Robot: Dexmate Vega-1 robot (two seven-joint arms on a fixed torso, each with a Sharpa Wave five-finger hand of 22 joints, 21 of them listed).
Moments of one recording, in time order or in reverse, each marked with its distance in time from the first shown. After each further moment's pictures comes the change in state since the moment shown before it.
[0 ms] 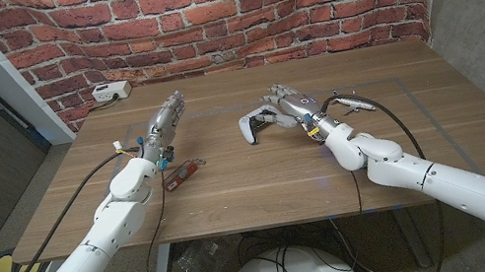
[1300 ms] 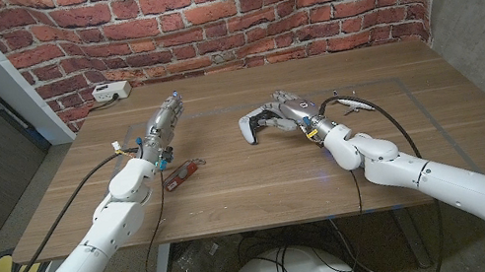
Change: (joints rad) left arm 0.005 0.004 -0.003 -0.003 0.005 0.004 0.011; left_hand 0.010 -0.010 0.034 -0.002 0.008 0.000 0.000 0.000 0.000 0.000 0.000 0.000 0.000 0.000 0.000 0.000 0.000 0.000 0.000 0.000 0.000; right arm 0.032 0.009 -0.037 0.043 0.018 -0.037 0.052; right_hand 0.001 0.009 0.002 -0.003 -0.008 0.043 -0.024 0.009 0.000 -0.016 0.011 0.000 0.000 -0.009 0.002 0.004 0.000 -0.016 0.005 0.008 0.000
